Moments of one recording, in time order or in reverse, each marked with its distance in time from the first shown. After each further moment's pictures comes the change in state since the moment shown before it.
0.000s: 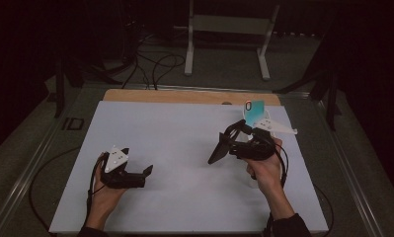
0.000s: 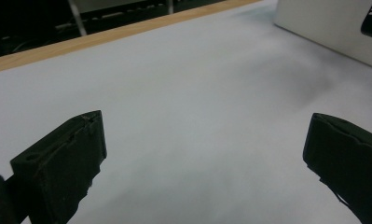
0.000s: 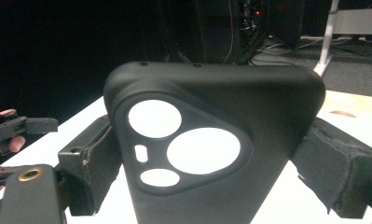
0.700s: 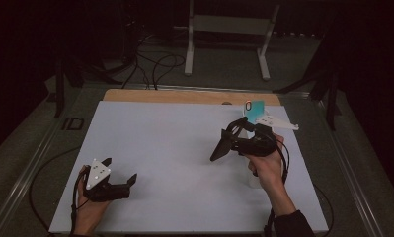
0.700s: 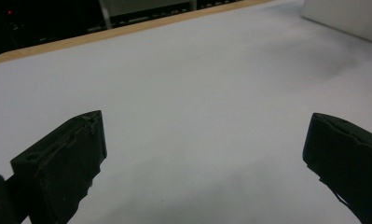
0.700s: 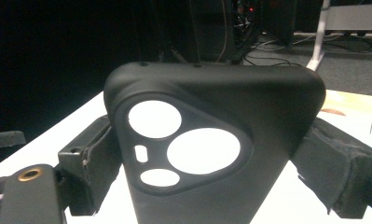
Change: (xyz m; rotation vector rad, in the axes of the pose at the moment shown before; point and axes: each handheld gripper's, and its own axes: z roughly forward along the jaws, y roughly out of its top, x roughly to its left) left arm 0.012 -0.034 -0.028 -0.022 0.095 -0.006; right arm -0.008 0.007 0.002 0.015 -0.027 0.010
